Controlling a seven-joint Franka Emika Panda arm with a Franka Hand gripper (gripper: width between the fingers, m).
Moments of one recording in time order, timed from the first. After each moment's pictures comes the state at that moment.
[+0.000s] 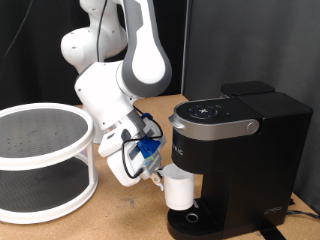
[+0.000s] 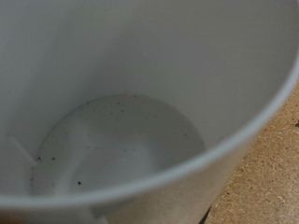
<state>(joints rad) 0.67 0.12 -0.61 -2.56 1.69 2.62 -1.58</state>
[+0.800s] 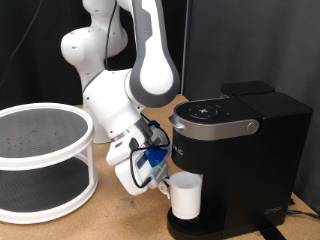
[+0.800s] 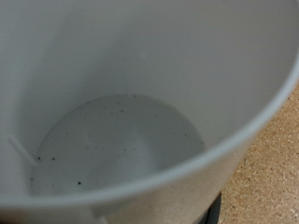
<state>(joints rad) 0.67 0.21 -0.57 -2.51 1.78 2.61 -1.61</state>
